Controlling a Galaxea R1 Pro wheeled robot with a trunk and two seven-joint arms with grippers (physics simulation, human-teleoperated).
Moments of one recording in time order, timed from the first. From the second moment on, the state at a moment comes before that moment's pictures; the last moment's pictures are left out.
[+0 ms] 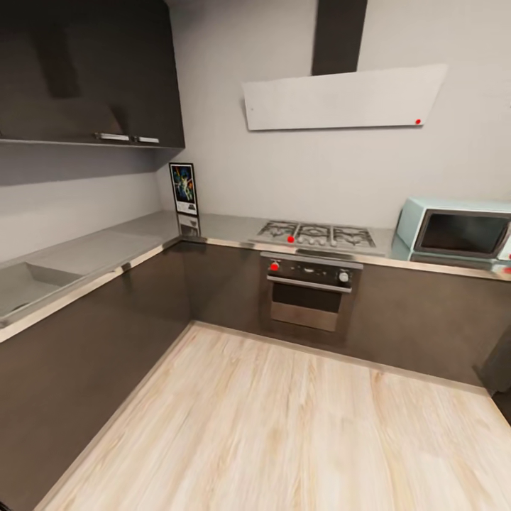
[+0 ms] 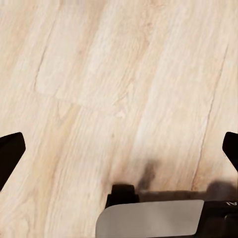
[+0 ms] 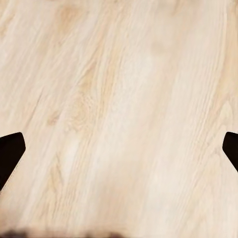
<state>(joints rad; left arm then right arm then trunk) 0.05 0.03 0.01 -0.61 0.00 -0.05 0.00 -0.17 -0.03 0.01 -0.30 0.00 -0.26 0.00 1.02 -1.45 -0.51</state>
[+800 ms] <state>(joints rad) 0.05 0.03 0.01 -0.61 0.00 -0.05 0.00 -0.17 -0.03 0.01 -0.30 0.00 -0.26 0.00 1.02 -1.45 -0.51</state>
